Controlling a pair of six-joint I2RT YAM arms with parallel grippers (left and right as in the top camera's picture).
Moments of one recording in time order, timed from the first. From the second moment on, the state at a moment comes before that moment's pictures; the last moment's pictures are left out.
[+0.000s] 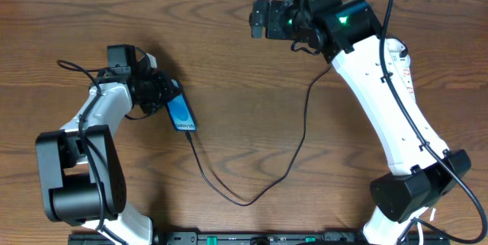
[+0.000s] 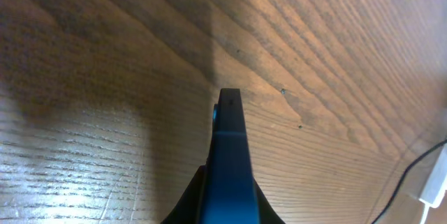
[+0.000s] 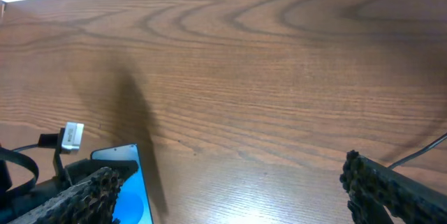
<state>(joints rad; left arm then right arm) 0.11 1.80 1.04 -0.44 0.50 -0.46 0.47 1.88 2.04 -1.00 -0.04 0.46</state>
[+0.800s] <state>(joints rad) 0.11 1.80 0.96 -0.43 0.42 -0.46 0.51 1.88 2.04 -0.99 -0.04 0.46</state>
